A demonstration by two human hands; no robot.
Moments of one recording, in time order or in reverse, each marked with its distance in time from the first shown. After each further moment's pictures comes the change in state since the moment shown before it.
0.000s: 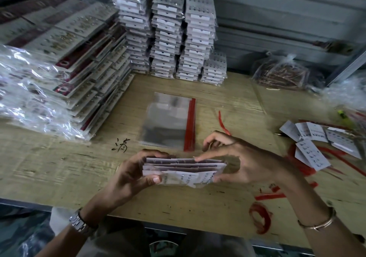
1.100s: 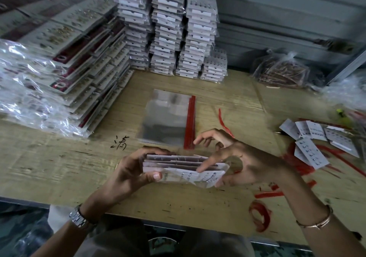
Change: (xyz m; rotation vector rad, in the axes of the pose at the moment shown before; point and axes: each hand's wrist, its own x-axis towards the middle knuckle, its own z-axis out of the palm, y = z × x) left_hand 0.006 0.005 0.001 0.009 0.018 0.018; right_hand 0.003 -0.013 0.001 0.213 -0.014 -0.092
